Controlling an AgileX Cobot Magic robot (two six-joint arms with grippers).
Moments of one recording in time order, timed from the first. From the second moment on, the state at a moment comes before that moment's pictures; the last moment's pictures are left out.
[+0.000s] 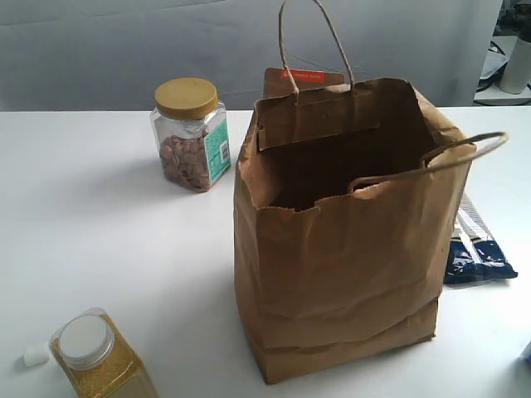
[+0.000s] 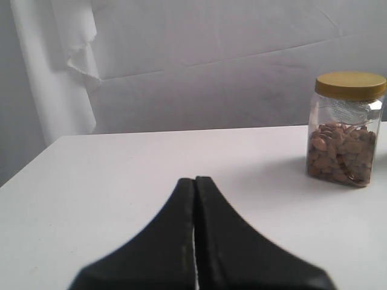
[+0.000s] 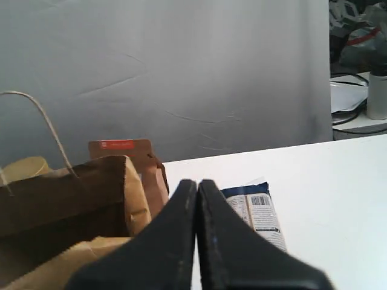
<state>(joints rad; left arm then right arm) 0.04 0.00 0.00 0.12 0.19 -0.04 0.43 0.56 -0.56 -0.18 0.30 0.40</state>
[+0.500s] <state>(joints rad) 0.04 0.00 0.00 0.12 0.19 -0.04 0.26 0.25 -0.01 0.05 -0.13 0.04</state>
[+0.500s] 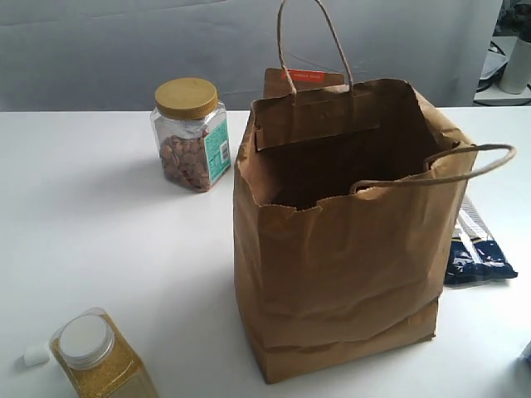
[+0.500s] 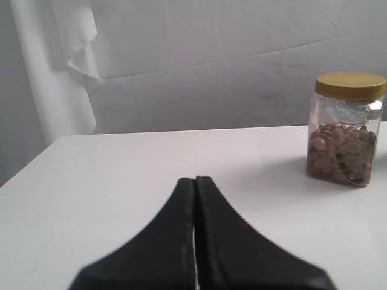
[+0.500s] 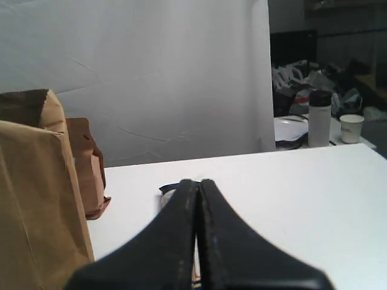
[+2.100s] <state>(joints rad) 0.04 0.00 0.00 0.12 0.19 -0.04 0.26 0.00 0.00 0.08 0.11 0.00</state>
